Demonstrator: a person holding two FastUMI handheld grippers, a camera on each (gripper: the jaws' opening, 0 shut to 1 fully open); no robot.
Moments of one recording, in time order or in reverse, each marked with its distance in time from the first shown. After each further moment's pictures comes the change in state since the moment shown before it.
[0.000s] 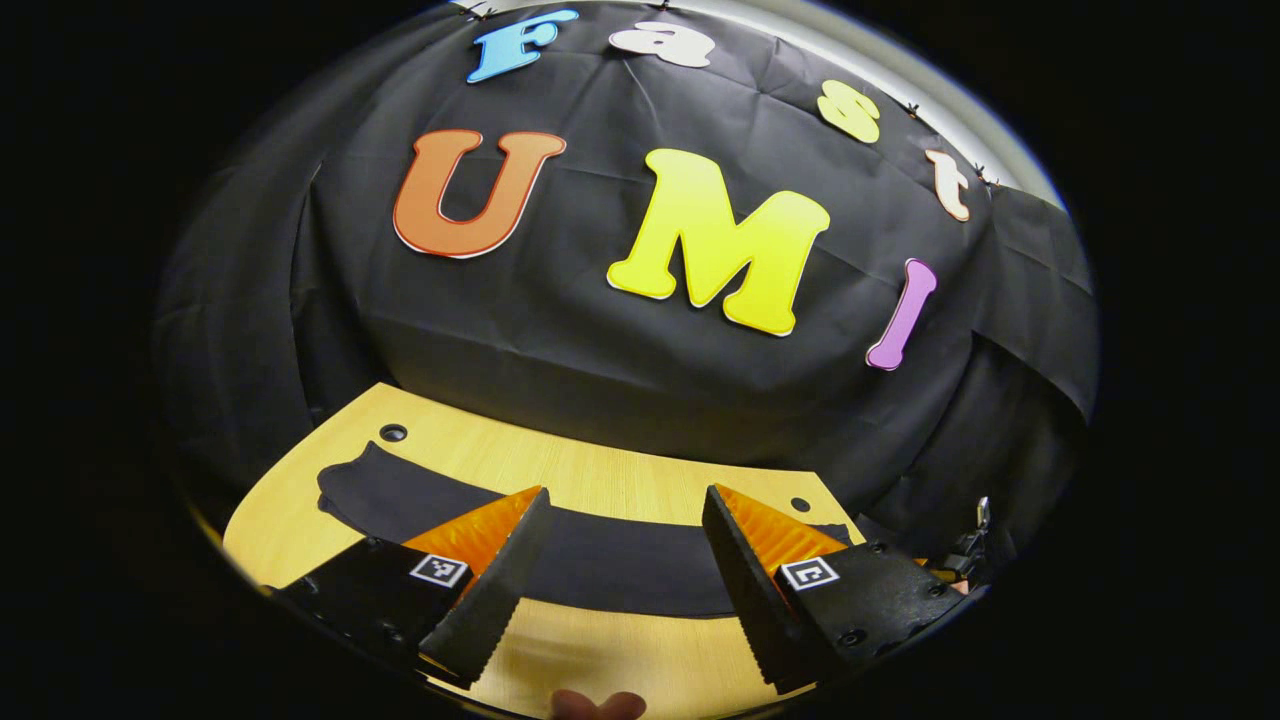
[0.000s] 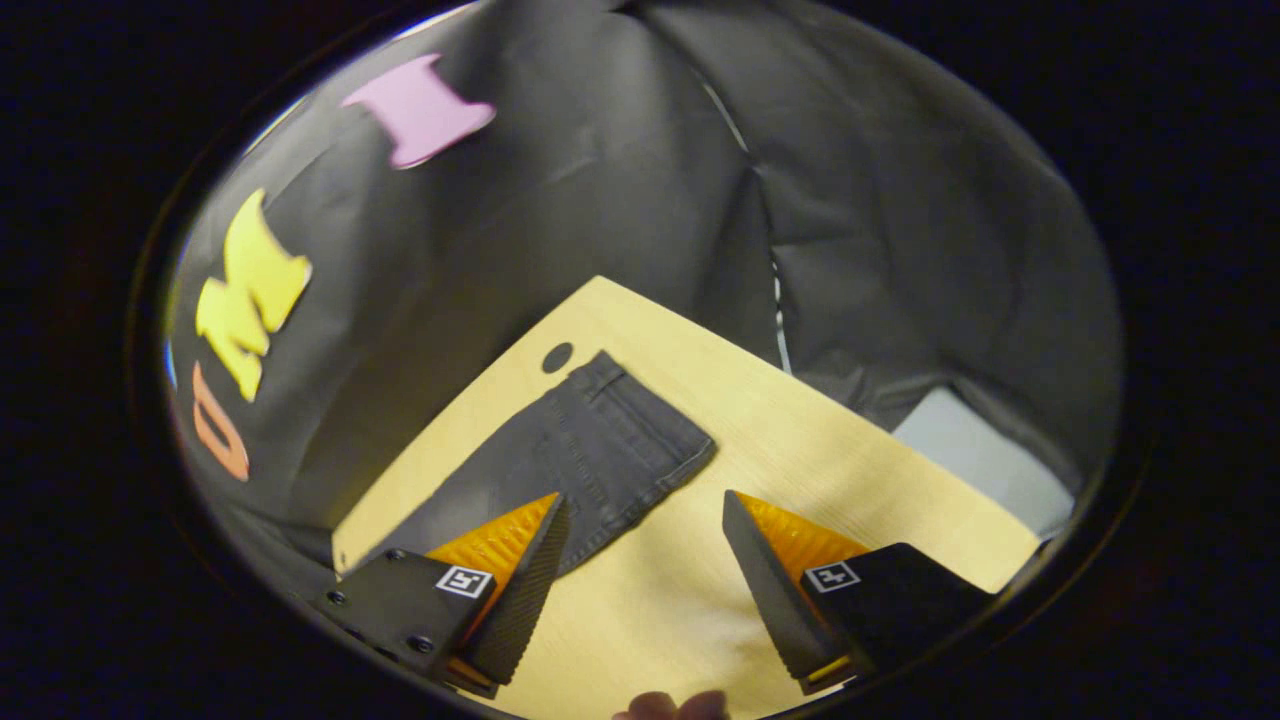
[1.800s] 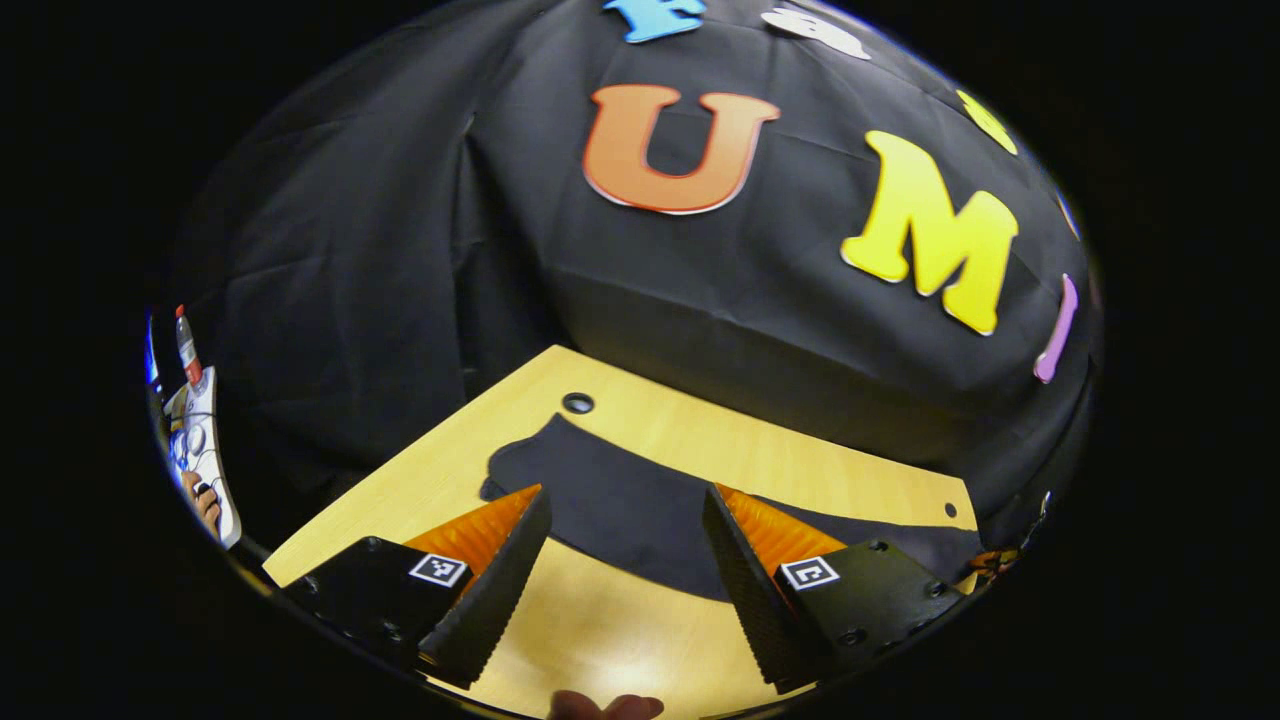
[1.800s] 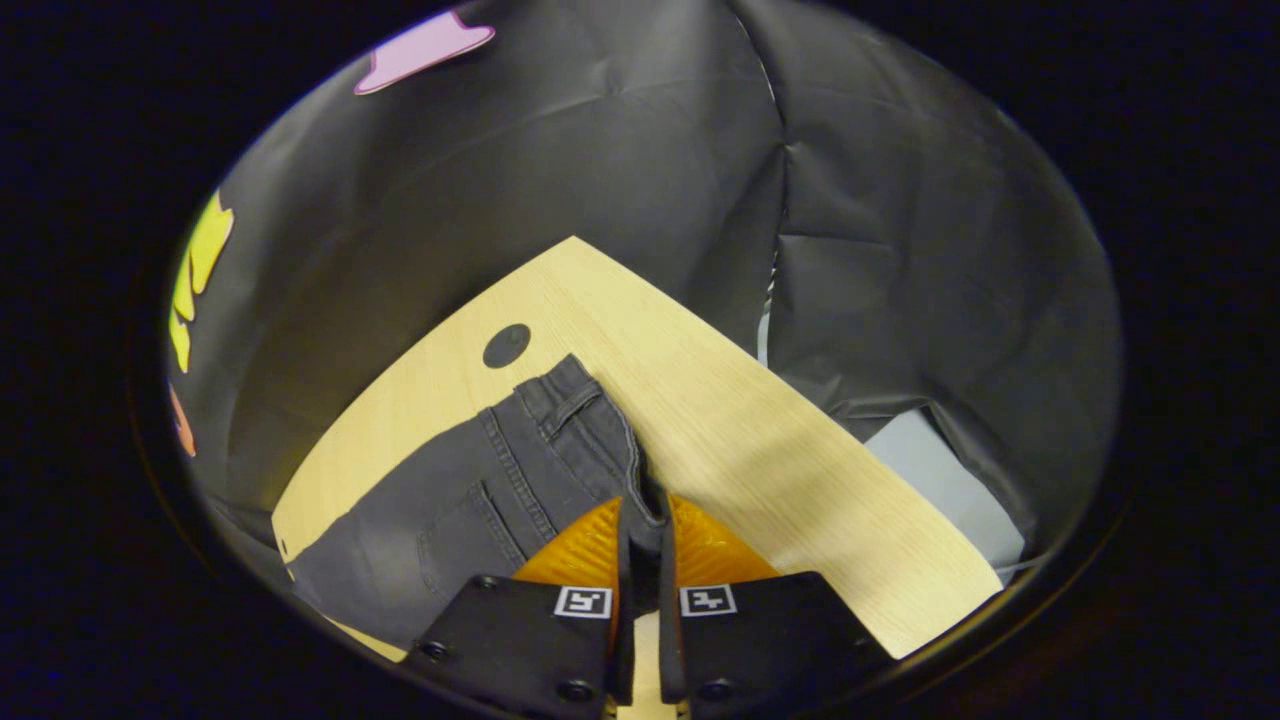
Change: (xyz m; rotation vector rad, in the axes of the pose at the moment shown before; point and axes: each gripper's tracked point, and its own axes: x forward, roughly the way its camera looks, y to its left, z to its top) left arm 0.000 0.242 -0.023 -0.130 0.075 0.419; right arm 0.061 0.018 0.025 -0.247 0.048 -0.194
